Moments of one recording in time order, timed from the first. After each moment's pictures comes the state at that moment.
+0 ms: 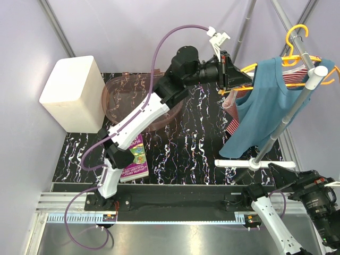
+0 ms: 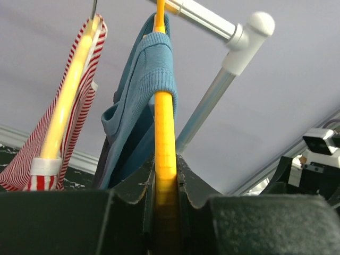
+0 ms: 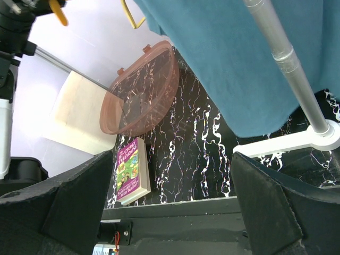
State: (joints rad) left arm -0.90 2.07 2.44 -0.19 0.57 -0.59; right arm 0.31 0.29 1.54 -1.36 0.14 0.74
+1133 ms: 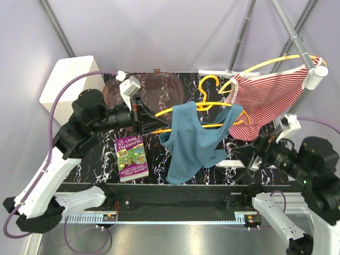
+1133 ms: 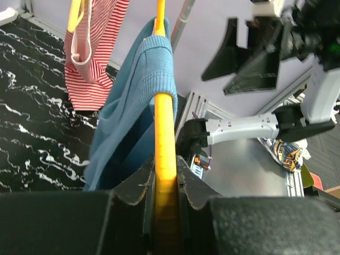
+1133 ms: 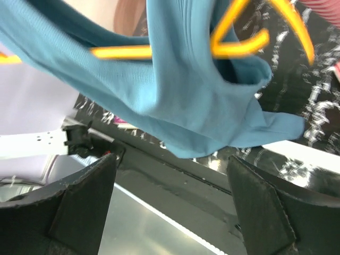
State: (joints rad) left arm -0.71 1.03 1.48 -0.54 0.62 -0.37; right arm 0.31 0.60 1.46 -1.22 -0.32 0.45
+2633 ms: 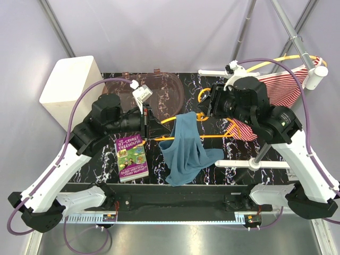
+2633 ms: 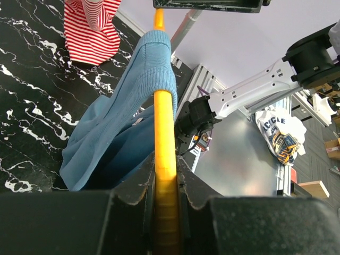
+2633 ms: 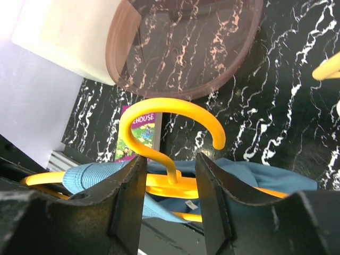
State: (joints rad) left arm -0.71 1.02 1.32 -0.57 0.60 -0.43; right arm 0.75 1.21 1.74 -0.95 0.13 0.57
